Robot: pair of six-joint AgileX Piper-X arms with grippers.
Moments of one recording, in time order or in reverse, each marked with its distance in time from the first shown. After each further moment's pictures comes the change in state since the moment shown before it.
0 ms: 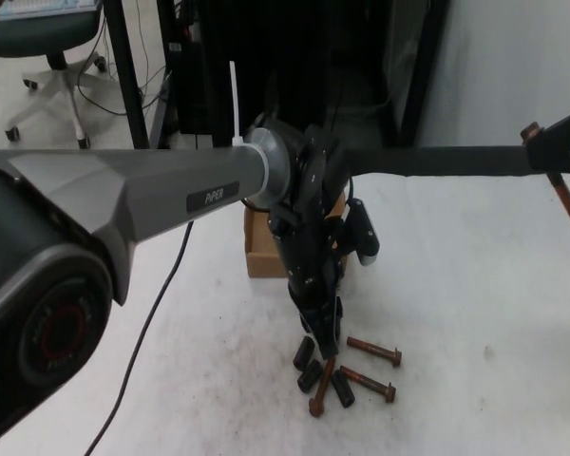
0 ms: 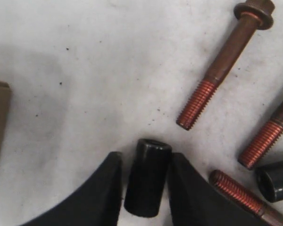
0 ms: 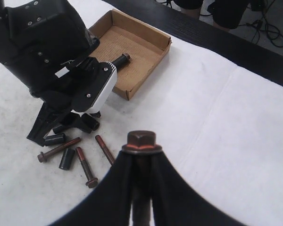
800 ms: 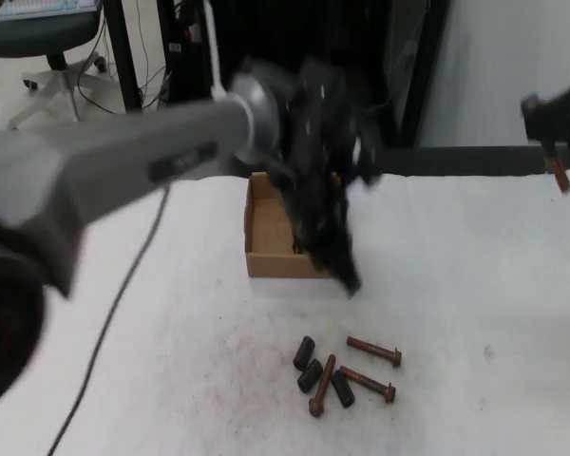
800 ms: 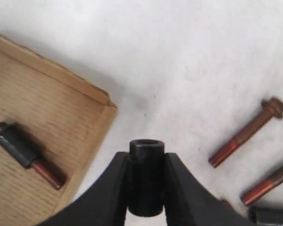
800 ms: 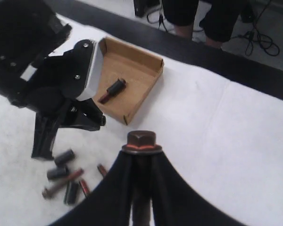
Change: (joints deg) left arm -0.1 -8.2 -0.3 -4.6 -5.1 -15.1; right arm 0.0 0.0 0.4 -11.7 -2.0 10.5
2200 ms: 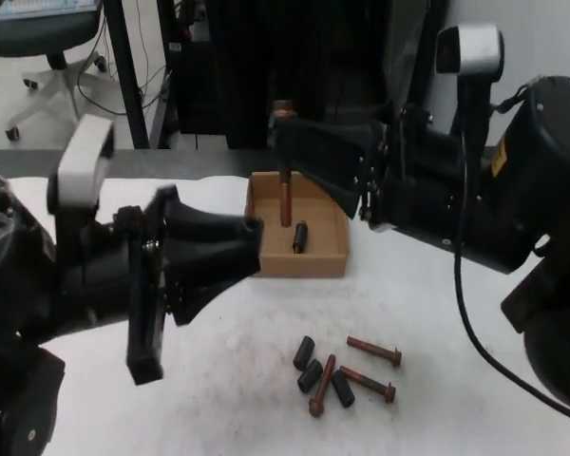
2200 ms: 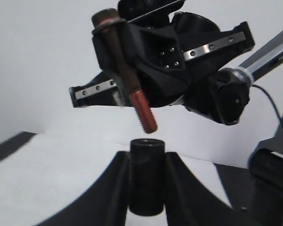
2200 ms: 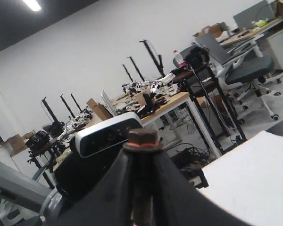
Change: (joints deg) left arm 20.7 -38.3 73.6 -118.8 53.8 -45.2; right arm 30.4 16.5 27.8 -98.6 -14.8 48.6
